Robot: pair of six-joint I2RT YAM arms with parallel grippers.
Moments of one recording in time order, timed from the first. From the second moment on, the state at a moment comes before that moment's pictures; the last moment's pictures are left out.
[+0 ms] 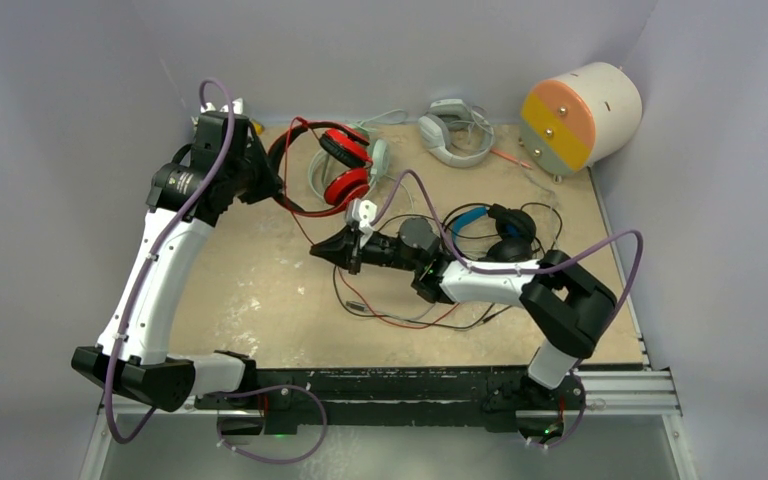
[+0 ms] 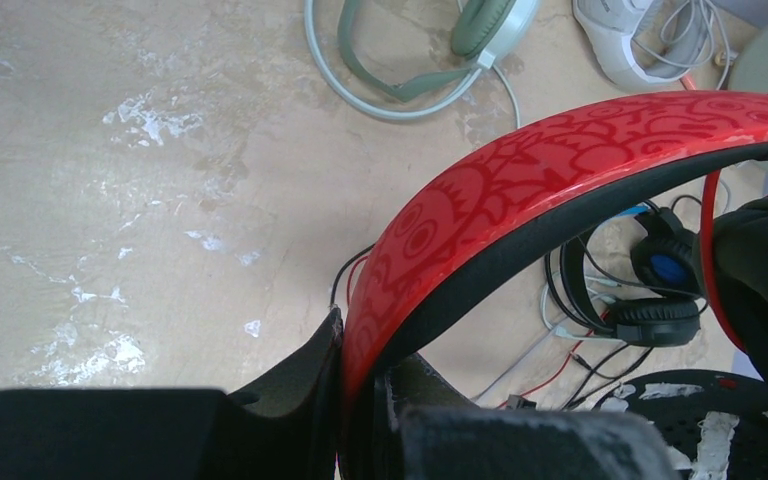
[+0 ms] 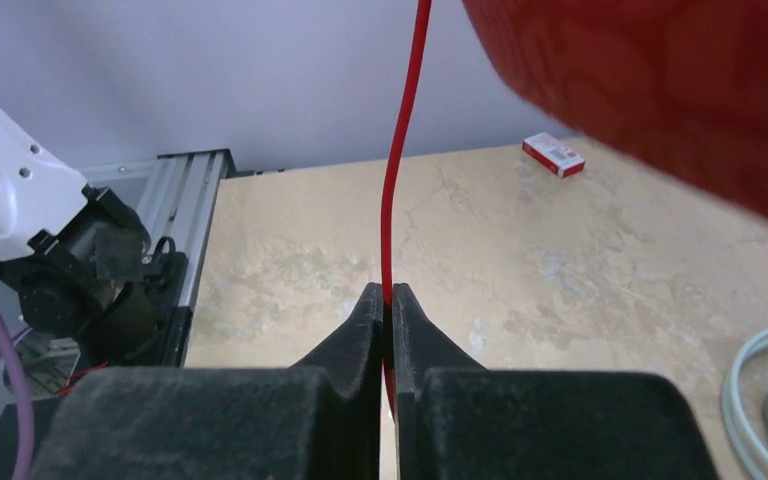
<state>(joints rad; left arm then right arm) -0.28 1.29 1.63 -1.04 -0.06 -0.58 0.94 1.70 0.92 0.91 -0.49 0.09</state>
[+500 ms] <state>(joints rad) -0.28 1.29 1.62 -1.06 -0.10 -0.59 0.95 1.26 0.58 0.74 -0.50 0.28</state>
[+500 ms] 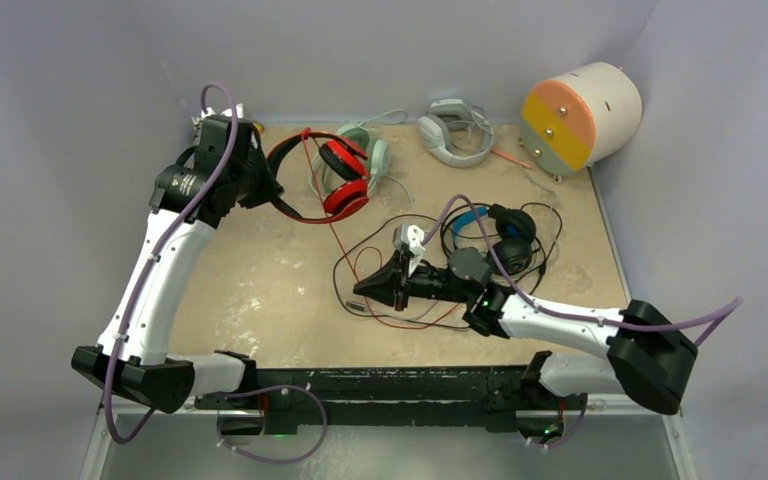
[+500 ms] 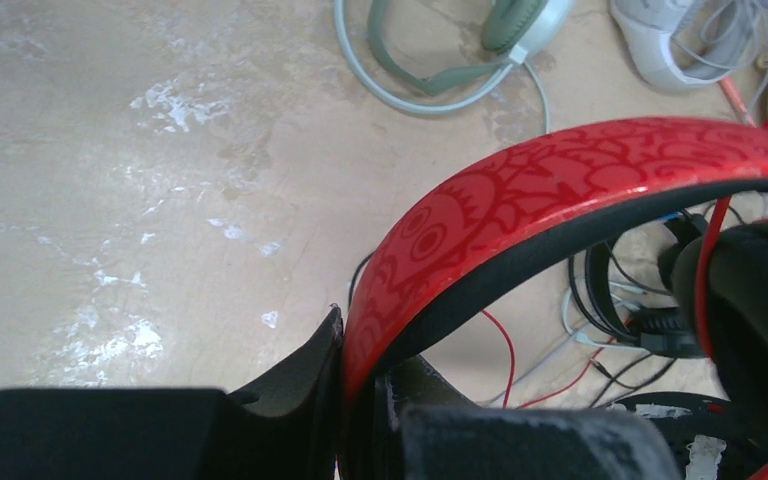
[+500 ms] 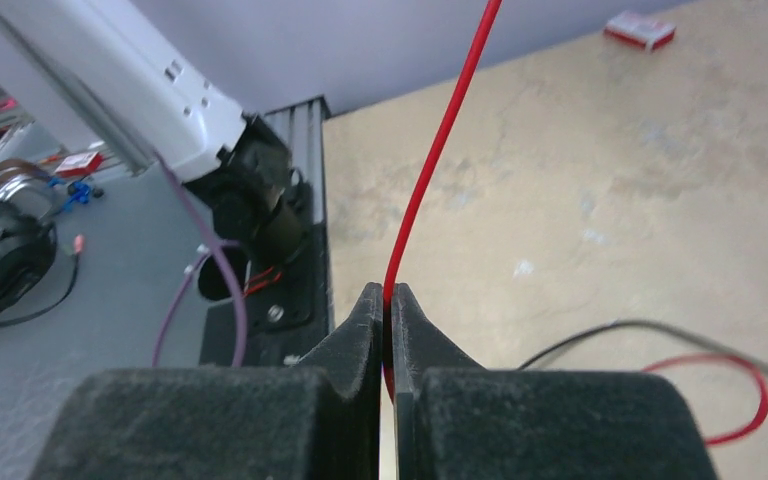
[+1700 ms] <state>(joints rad) -0.29 1.23 1.54 -1.03 0.20 -0.53 0.81 1.28 0.56 0.45 -0.63 0.45</state>
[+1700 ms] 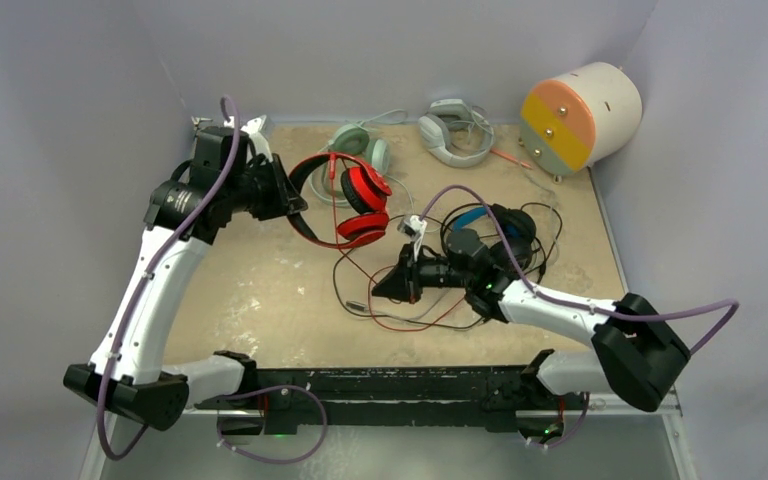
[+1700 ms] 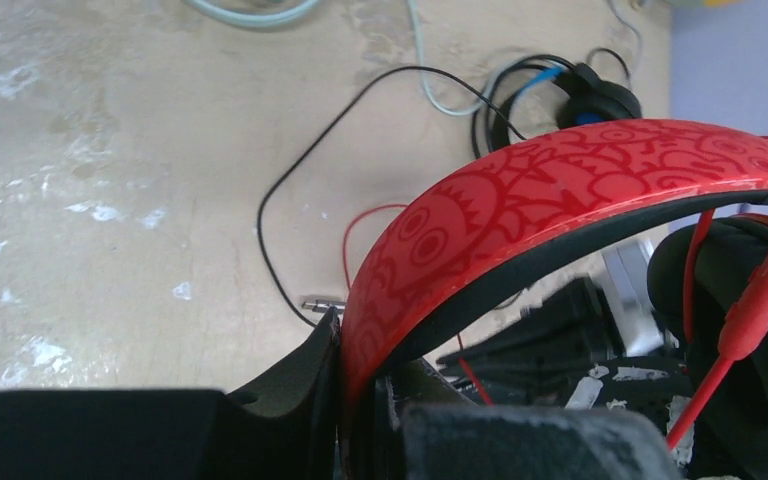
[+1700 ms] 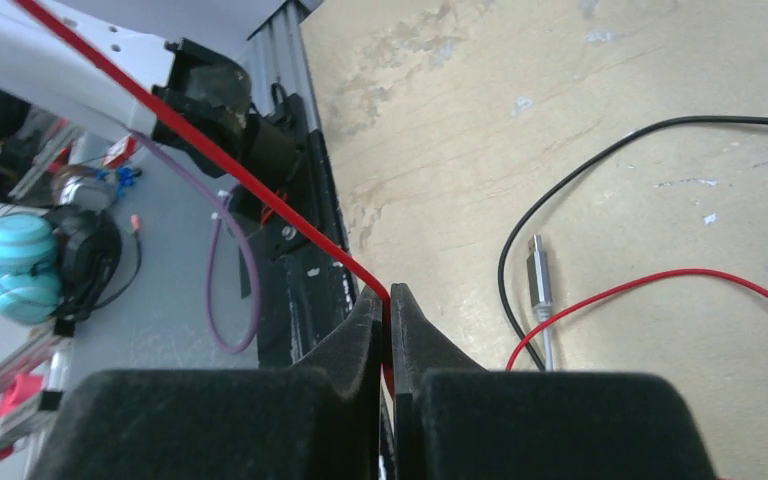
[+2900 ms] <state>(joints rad) -0.60 1.29 1.55 -0.98 0.10 -0.42 0.53 1.50 0.72 0.37 -1.04 0.43</state>
